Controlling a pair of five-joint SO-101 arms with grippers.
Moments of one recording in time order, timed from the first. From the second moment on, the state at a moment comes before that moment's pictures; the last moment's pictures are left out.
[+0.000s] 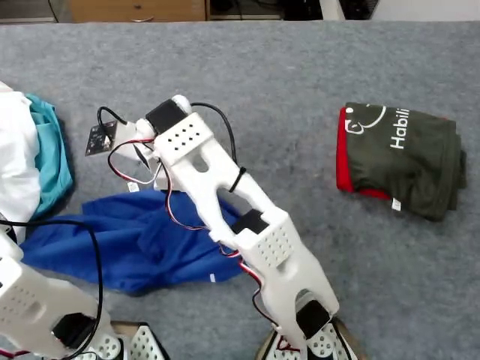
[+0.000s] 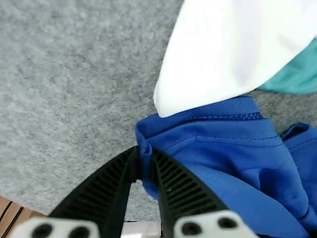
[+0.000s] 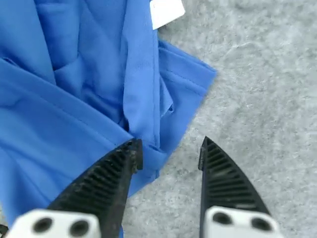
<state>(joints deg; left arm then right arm) -56.8 12.7 4.0 90.2 -11.6 -43.9 45.1 -48.6 101.1 38.4</state>
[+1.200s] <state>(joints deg) -56.8 12.7 4.1 90.2 -11.6 -42.0 34.8 -37.2 101.1 36.4</state>
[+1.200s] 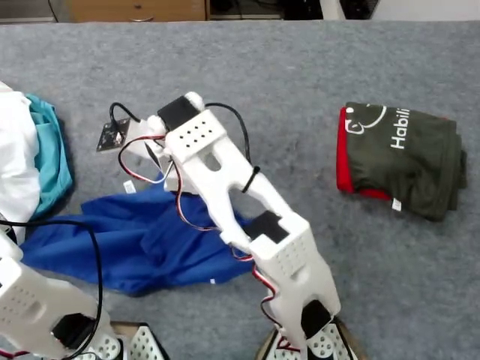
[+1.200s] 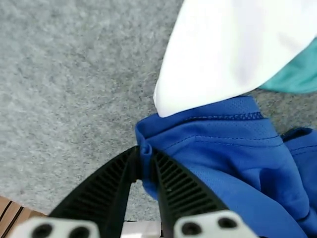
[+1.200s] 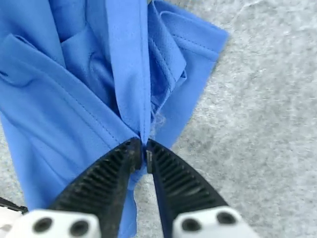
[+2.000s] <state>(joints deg) -58.7 12.7 4.1 90.2 -11.6 -40.4 33.7 -33.6 101.1 32.9</state>
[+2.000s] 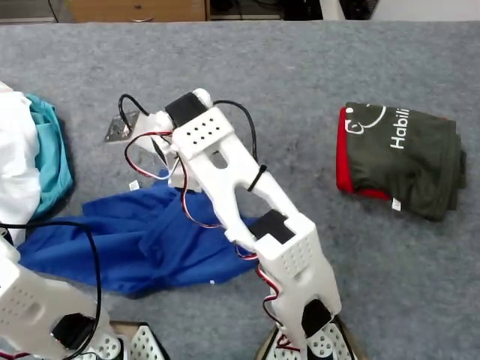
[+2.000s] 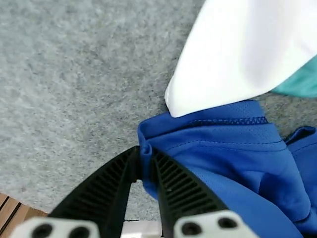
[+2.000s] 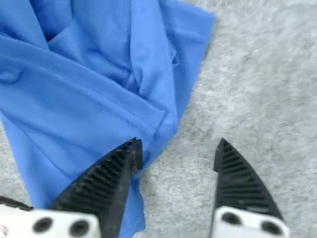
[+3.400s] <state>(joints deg) -58.7 12.7 4.1 90.2 -11.6 -45.5 29.8 -26.8 101.1 27.9</state>
